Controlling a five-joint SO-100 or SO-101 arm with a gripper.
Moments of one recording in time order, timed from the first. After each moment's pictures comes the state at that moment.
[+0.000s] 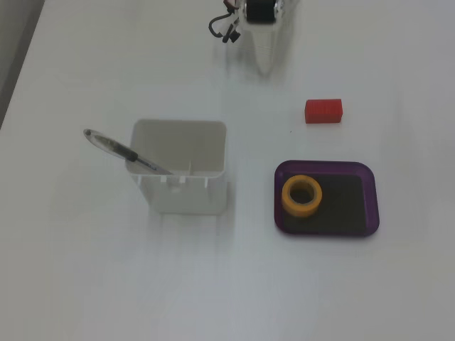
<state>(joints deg) 2.0 191.5 172.7 71.5 6.6</state>
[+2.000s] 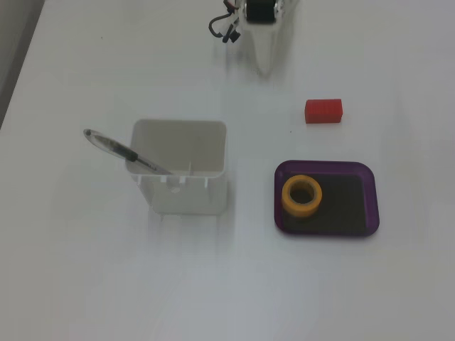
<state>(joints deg) 2.0 191.5 172.7 71.5 6.6</state>
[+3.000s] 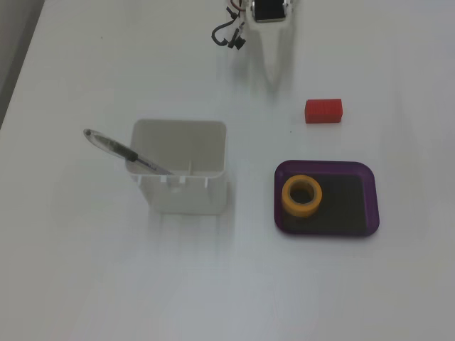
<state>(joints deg) -0.5 191.1 168.1 59.4 3.5</state>
